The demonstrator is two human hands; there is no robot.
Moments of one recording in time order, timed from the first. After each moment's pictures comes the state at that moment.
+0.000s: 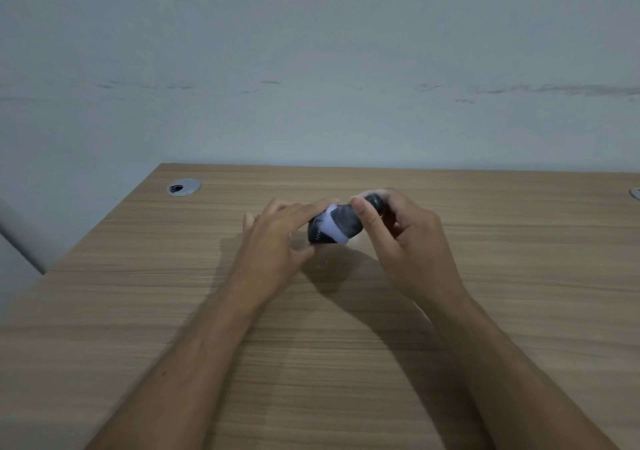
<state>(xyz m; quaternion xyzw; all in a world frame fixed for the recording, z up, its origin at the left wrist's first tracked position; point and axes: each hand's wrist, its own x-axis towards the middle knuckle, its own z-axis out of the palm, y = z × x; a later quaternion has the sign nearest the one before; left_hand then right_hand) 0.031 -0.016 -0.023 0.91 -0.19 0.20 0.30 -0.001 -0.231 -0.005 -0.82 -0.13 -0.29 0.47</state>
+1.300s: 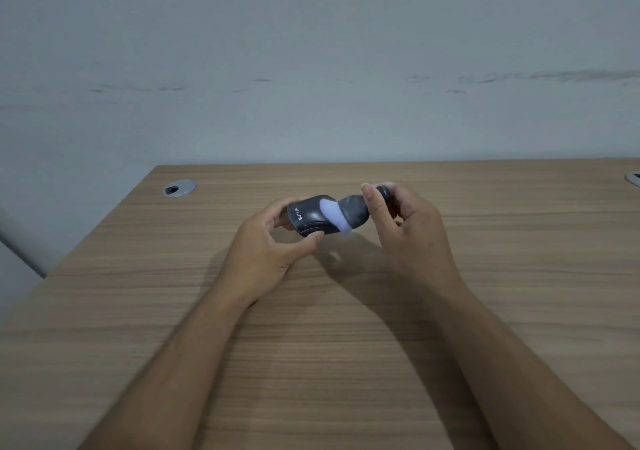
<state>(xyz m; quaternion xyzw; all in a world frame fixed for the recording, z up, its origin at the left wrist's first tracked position) 0.024 -0.010 -0.022 0.80 -0.16 0.09 0.57 0.009 -0.241 -0.016 -0.80 -0.06 -0.28 0.52</state>
